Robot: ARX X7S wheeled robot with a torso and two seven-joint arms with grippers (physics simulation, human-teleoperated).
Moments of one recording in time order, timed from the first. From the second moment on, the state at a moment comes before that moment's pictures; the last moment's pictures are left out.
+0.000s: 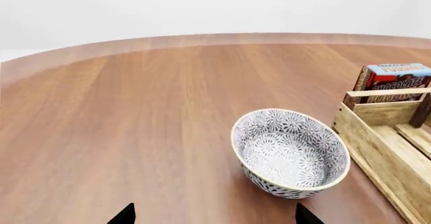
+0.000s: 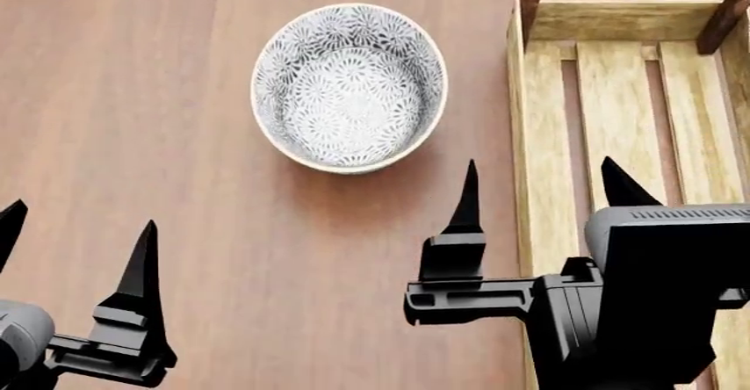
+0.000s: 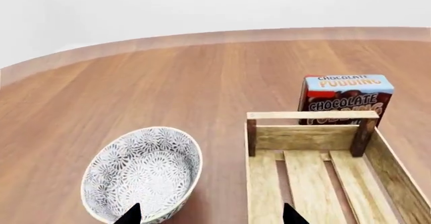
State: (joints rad) left arm -0.22 -0.28 0.11 0.77 -0.37 -0.70 -0.21; right arm 0.46 0.37 0.06 -0.83 0.79 1.02 0.45
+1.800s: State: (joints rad) left arm -0.17 -0.31 0.09 0.70 -0.42 -0.62 -0.23; right arm 1.19 0.43 -1.18 0.26 -0.07 0.44 -0.15
